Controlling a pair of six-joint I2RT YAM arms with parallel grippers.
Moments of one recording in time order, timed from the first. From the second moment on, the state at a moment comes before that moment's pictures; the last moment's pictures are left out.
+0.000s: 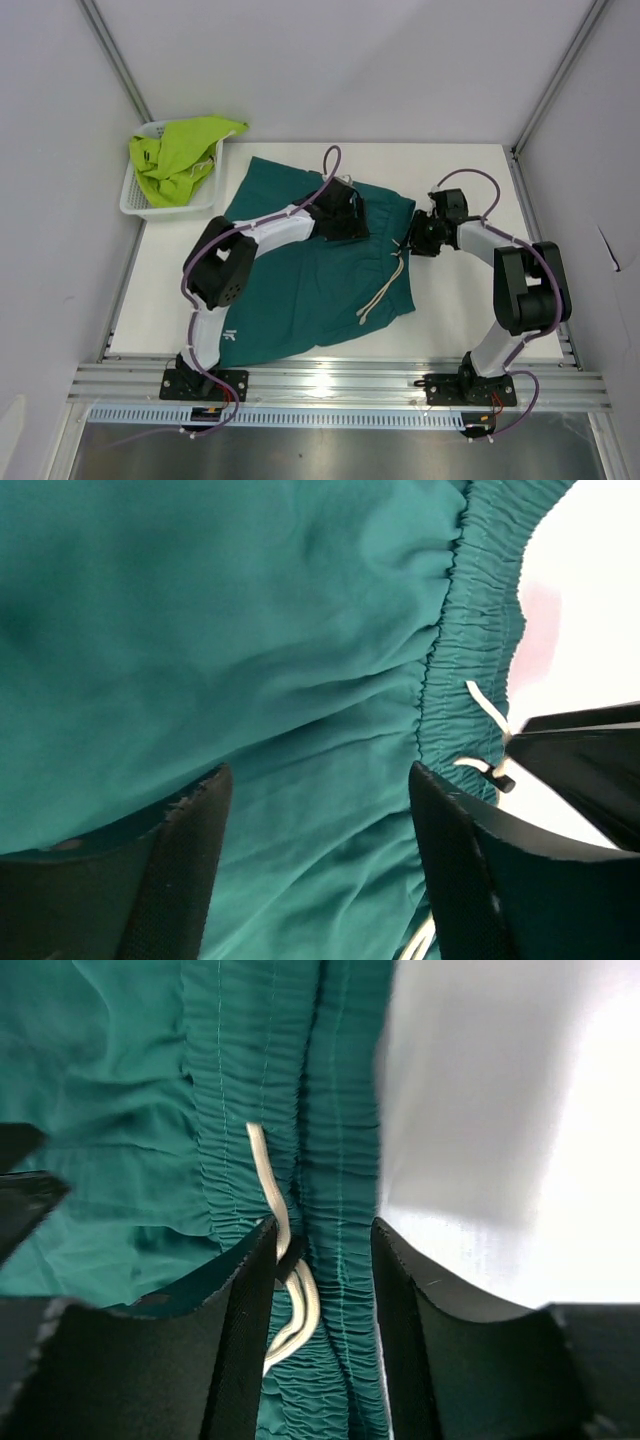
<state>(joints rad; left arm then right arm) -0.70 2.06 1.50 -0.29 0.02 -0.70 0.16 1.71 0.98 -0.27 -0.28 0.44</state>
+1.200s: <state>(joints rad) -0.80 2.31 1.80 -0.40 0.05 -0.69 0.14 1.84 1.10 -0.31 -0.21 0.45</state>
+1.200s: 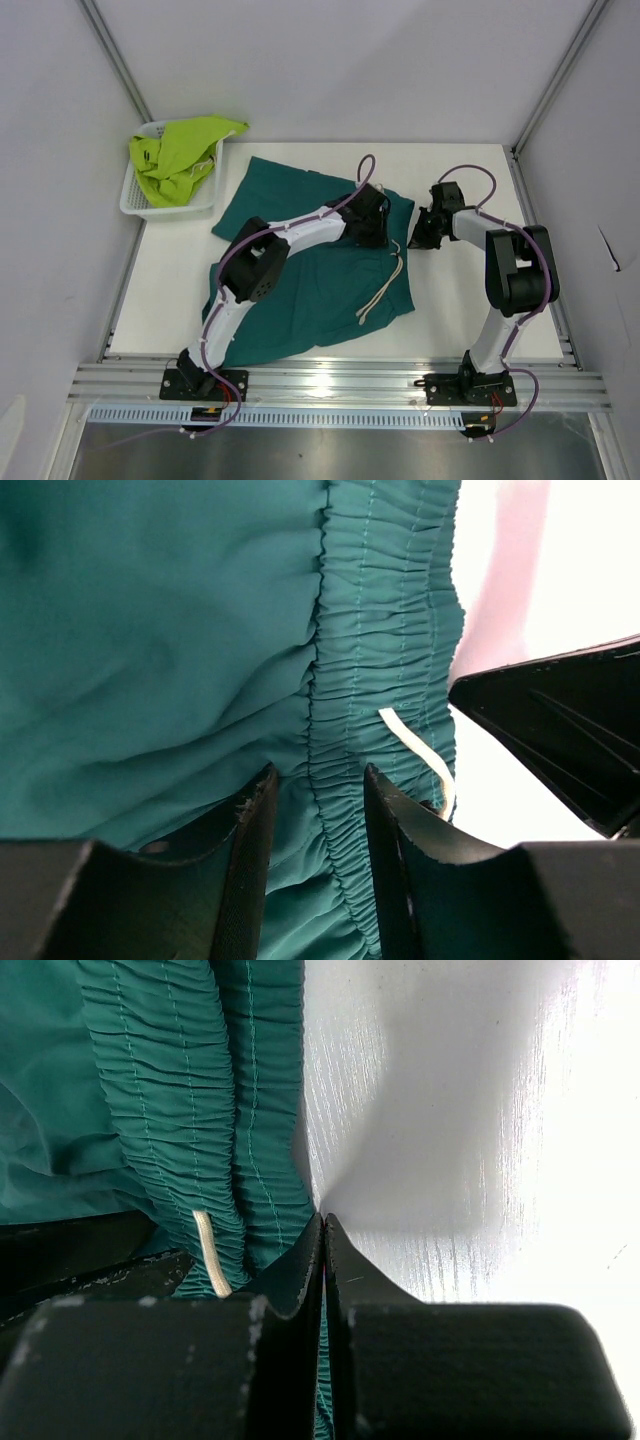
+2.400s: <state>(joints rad) -0.82 2.34 1.79 -0.24 0.19 -0.74 0.14 1.84 1.10 -0.32 -0.23 0.46</state>
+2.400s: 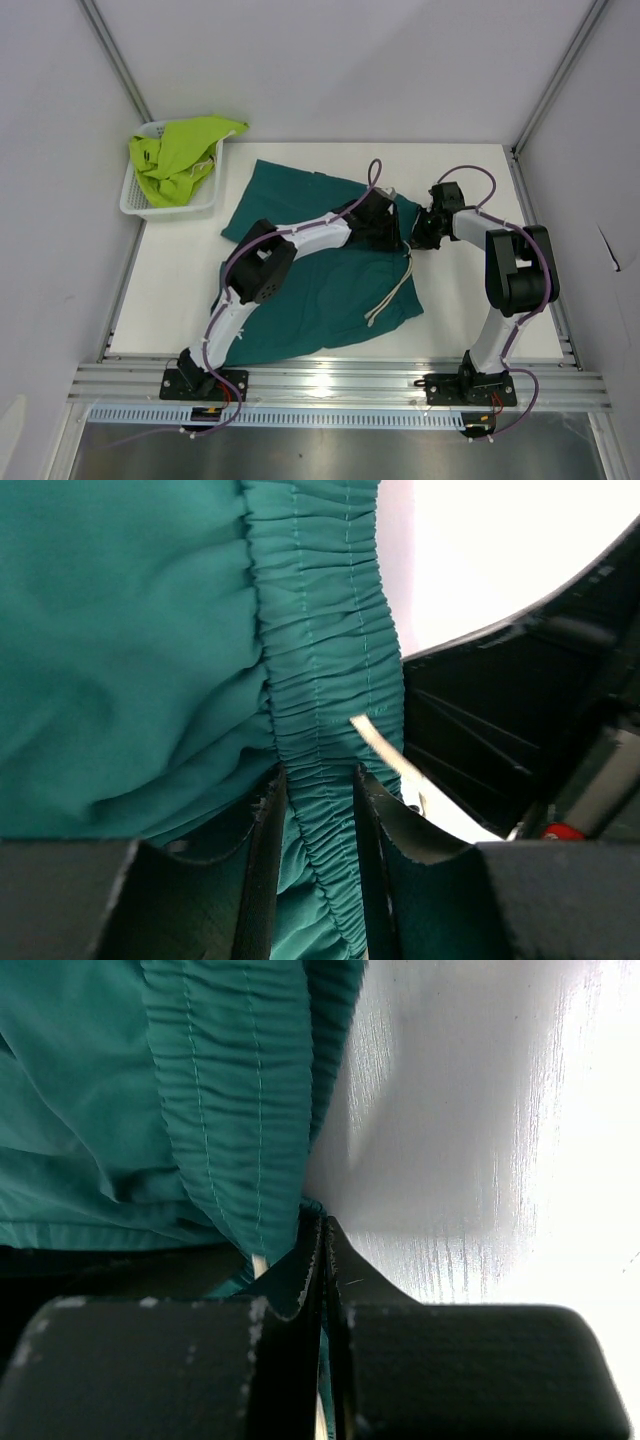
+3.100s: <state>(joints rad) -0.84 2.38 1.85 -0.25 0.21 -0.74 0.03 1.75 1.04 -0.32 -0.27 0.46</state>
